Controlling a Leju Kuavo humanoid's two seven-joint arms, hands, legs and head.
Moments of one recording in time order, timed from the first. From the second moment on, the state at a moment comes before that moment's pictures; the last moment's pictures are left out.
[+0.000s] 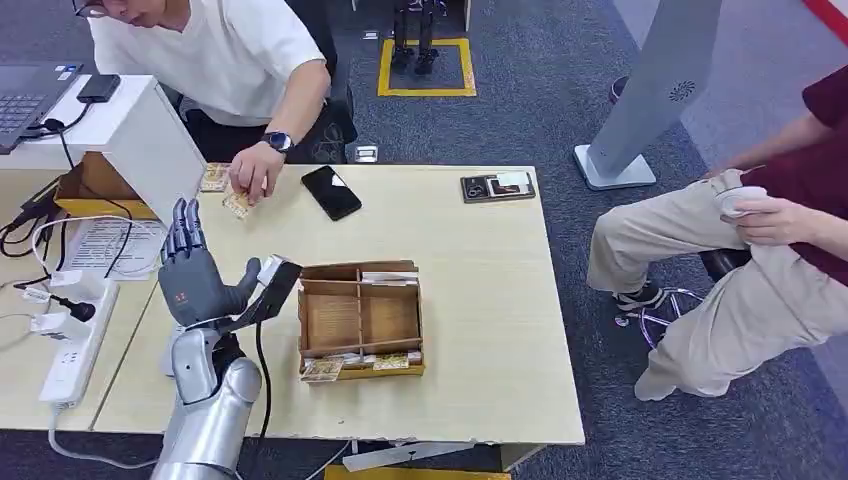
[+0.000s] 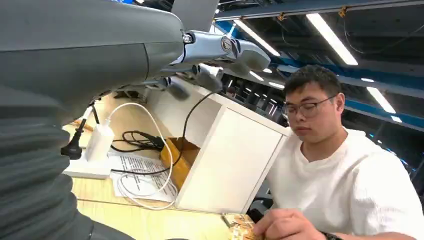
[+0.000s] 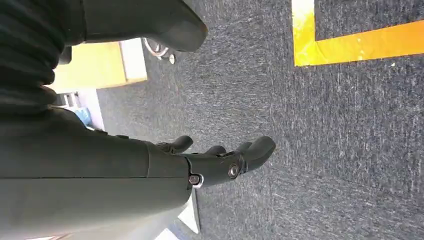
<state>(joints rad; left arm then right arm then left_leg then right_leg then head) -0.29 -0.14 0.10 -1.23 -1.31 0.70 -0.07 -0.07 0.15 -1.12 -0.23 1.32 -0.26 -0.10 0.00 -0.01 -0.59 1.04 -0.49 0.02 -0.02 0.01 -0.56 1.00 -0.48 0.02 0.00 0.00</state>
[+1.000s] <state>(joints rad) -0.28 -0.14 0.10 -1.23 -1.29 0.70 -0.12 -0.07 0.15 -1.12 -0.23 1.31 -0.26 -0.10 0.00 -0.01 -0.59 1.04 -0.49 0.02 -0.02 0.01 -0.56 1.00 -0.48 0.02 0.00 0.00</state>
